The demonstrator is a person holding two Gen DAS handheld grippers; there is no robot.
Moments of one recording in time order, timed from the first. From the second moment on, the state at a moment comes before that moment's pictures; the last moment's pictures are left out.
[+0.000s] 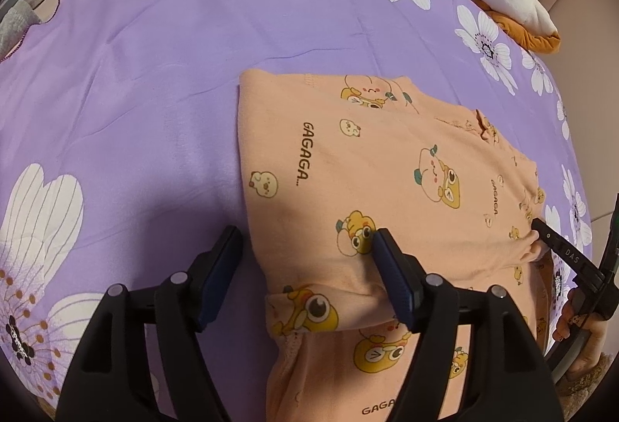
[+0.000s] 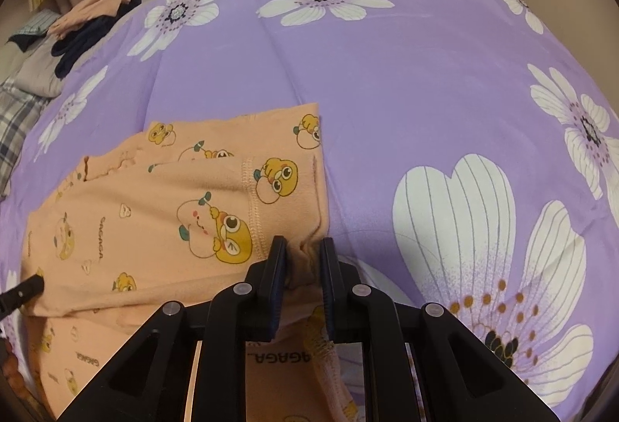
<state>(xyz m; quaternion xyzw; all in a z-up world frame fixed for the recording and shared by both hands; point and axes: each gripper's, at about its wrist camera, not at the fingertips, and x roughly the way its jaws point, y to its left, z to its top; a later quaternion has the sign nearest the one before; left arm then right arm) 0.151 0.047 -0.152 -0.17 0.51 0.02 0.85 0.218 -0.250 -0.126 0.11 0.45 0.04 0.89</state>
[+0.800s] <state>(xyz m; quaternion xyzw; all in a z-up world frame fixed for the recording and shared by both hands) 0.152 0.042 -0.154 -0.16 0.50 0.02 0.85 0.217 -0.251 -0.128 0.11 0.44 0.04 0.89</state>
